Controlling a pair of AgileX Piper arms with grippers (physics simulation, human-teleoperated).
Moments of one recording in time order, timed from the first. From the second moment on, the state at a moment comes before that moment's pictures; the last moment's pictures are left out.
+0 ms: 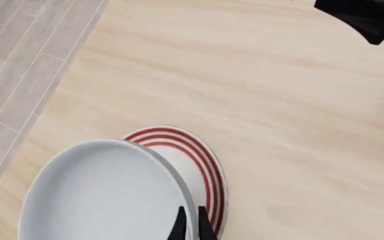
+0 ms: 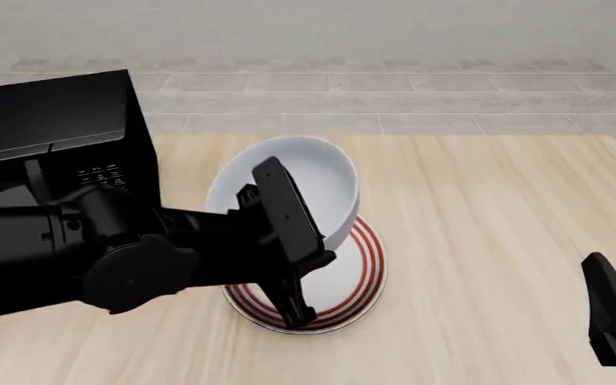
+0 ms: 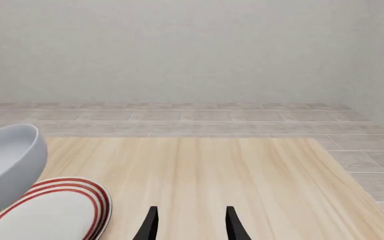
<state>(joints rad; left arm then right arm) -0.92 1.38 -0.83 0.19 0.38 0.00 0.01 -0.01 0.00 0.00</state>
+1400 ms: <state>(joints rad) -0.92 1.50 -0.84 0.12 0.34 0.00 0.01 -0.01 0.00 0.00</state>
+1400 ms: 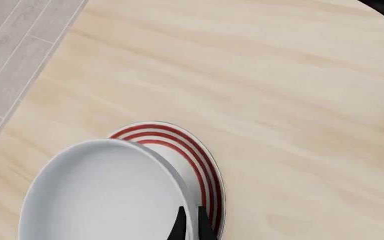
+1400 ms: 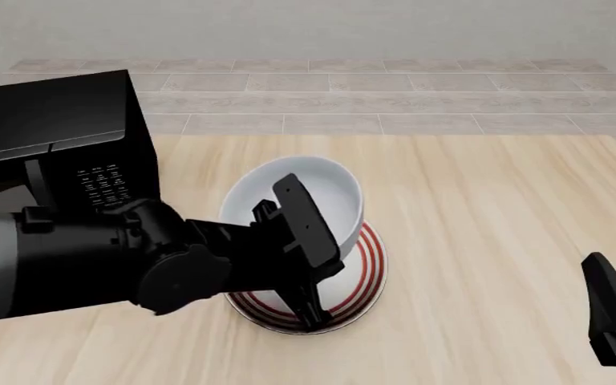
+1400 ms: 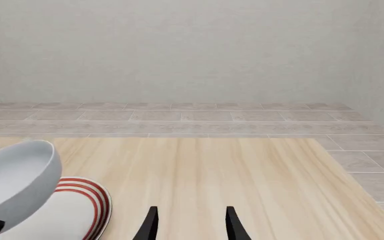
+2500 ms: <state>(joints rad) -0.92 1.57 -0.84 0.08 0.28 0.00 0.01 -0.01 0.00 0.00</state>
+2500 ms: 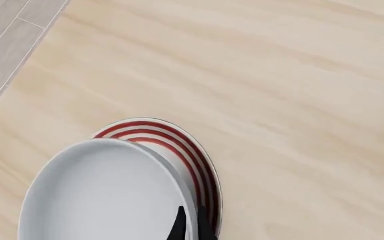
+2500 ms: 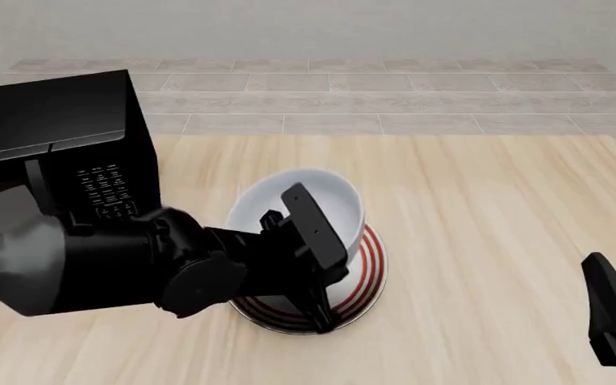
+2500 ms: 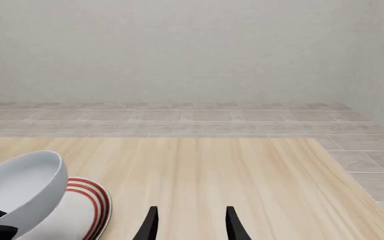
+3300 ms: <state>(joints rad) -0.94 1.59 -0.84 0.07 0.25 0.00 0.01 -0.01 0.00 0.00</state>
